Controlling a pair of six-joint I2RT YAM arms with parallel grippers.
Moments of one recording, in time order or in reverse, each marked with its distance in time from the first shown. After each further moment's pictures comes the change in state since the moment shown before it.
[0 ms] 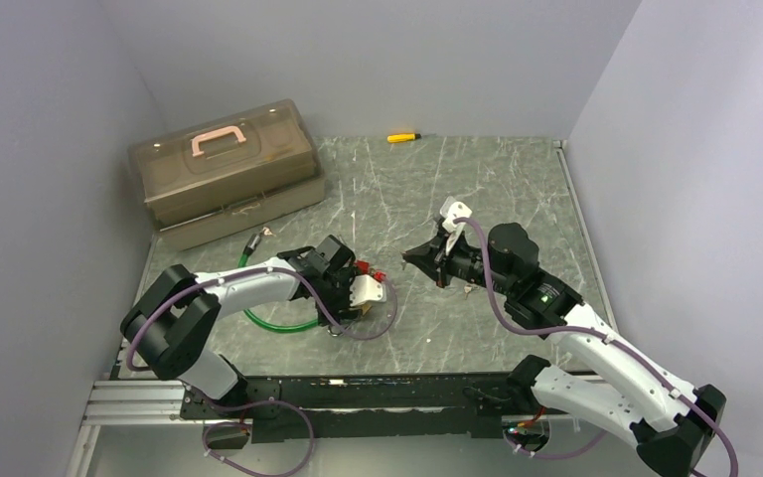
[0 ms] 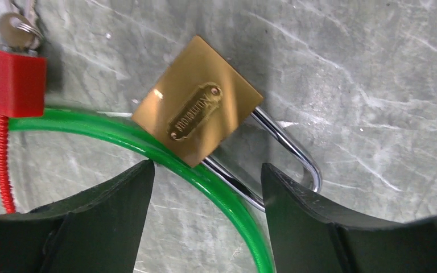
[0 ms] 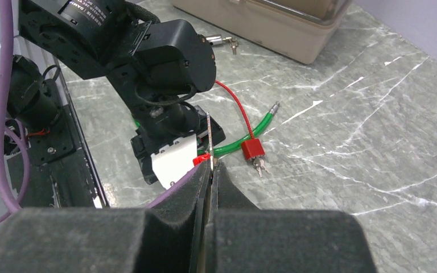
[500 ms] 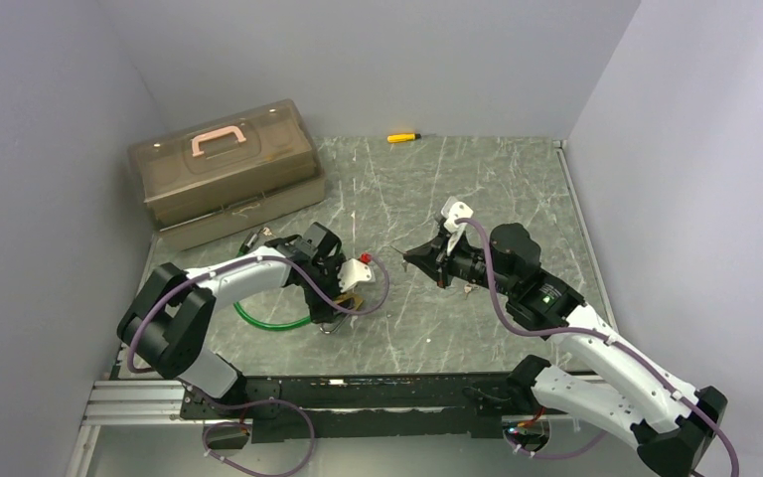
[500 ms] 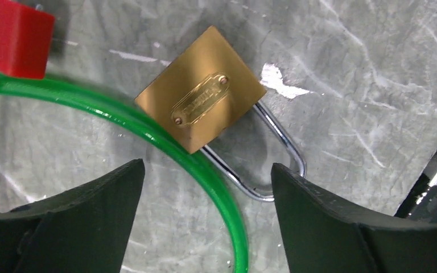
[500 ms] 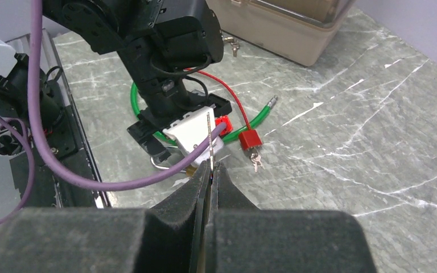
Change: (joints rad) left arm 0.118 -0.003 0.054 -0.125 0.046 -0.080; right arm 0.000 -0.014 0.004 -0.008 -0.003 0.000
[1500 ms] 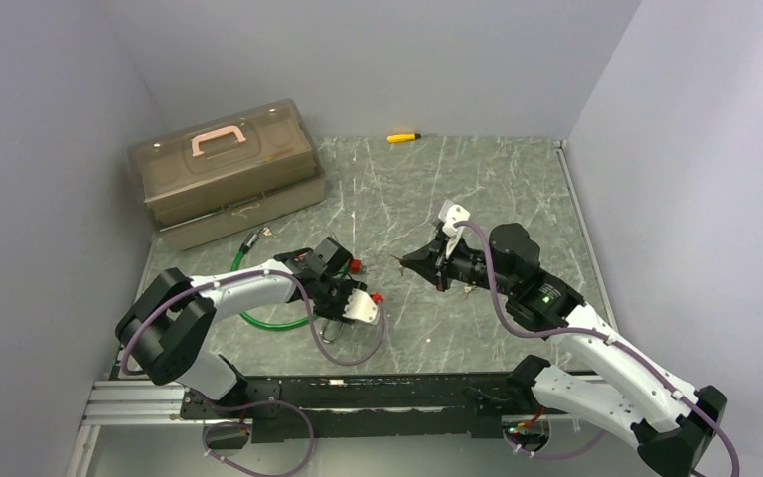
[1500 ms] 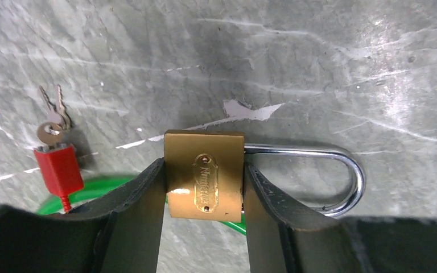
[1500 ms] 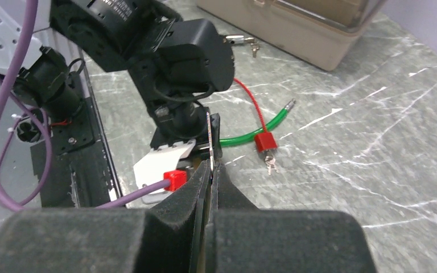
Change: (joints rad) left arm -0.115 -0.026 -0.062 0.105 0.007 0.456; right arm 0.005 0.014 0.001 -0.002 -0.085 -0.009
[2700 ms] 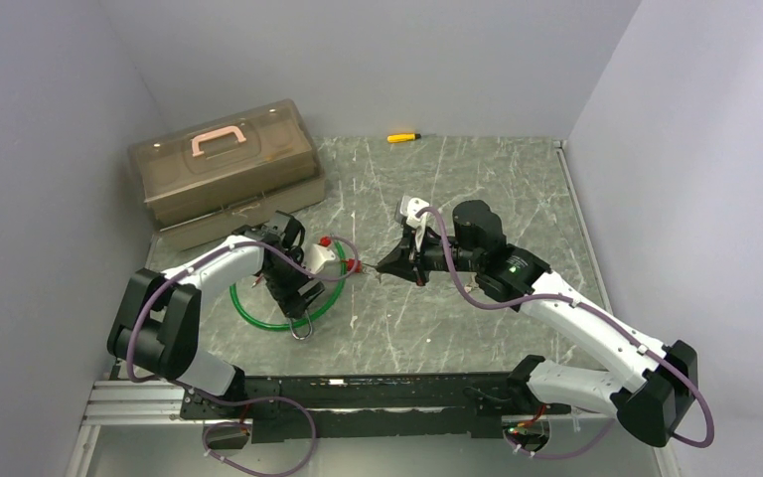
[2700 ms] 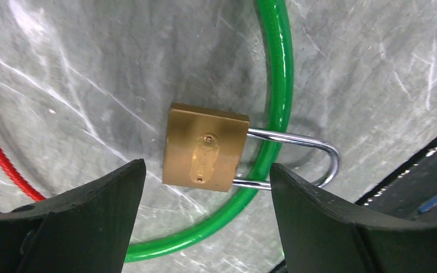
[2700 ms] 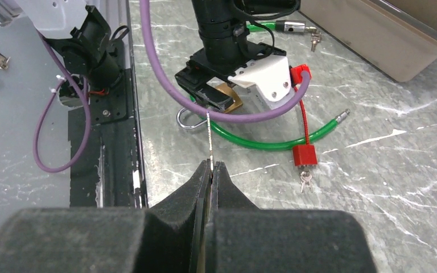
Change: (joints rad) left arm 0.358 -0.015 0.071 -0.328 -0.076 -0.566; right arm 0.006 0.239 0.124 -0.013 -0.210 -0.072
